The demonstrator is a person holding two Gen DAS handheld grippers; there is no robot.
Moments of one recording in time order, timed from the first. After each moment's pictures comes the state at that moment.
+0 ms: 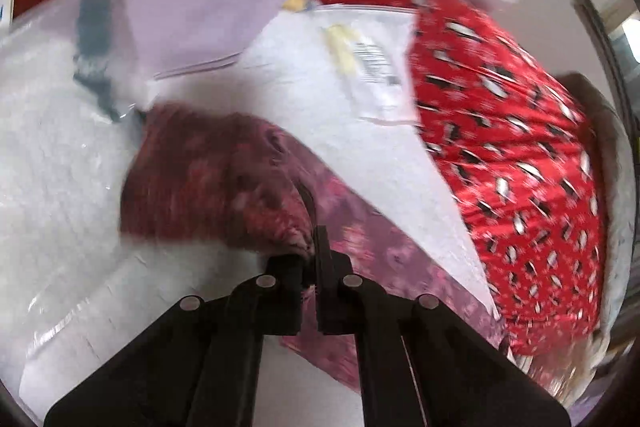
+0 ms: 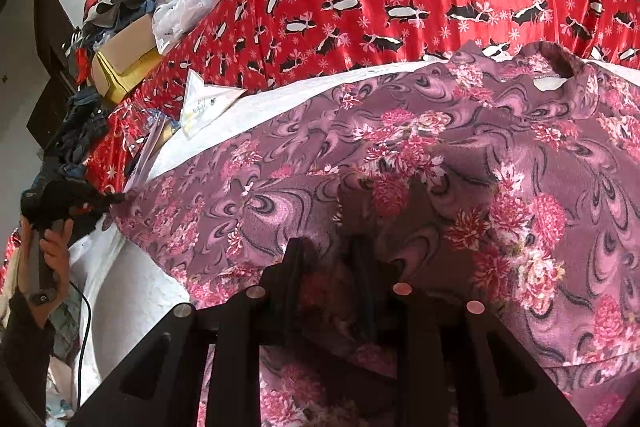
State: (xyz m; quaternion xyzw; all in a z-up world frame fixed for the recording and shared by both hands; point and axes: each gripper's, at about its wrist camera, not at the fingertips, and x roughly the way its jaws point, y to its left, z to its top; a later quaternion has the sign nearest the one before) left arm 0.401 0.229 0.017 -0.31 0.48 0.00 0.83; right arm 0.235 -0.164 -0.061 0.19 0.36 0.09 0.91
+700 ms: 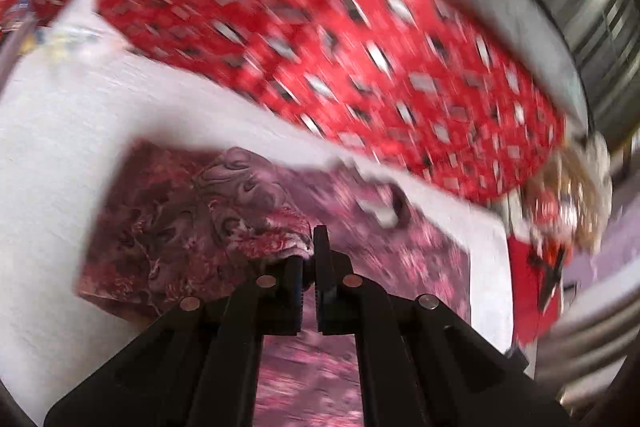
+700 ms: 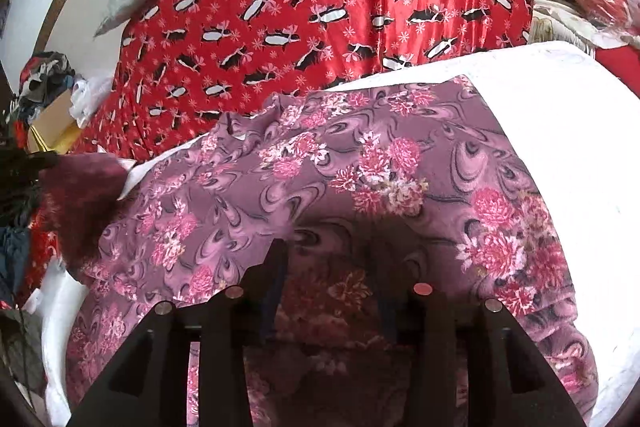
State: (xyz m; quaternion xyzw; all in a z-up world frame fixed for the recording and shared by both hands) left arm 0.326 -0.090 0.074 -0.11 0.49 -0.23 0.83; right arm 0.126 -0.332 -0.078 0.22 0.30 -0.08 0.92
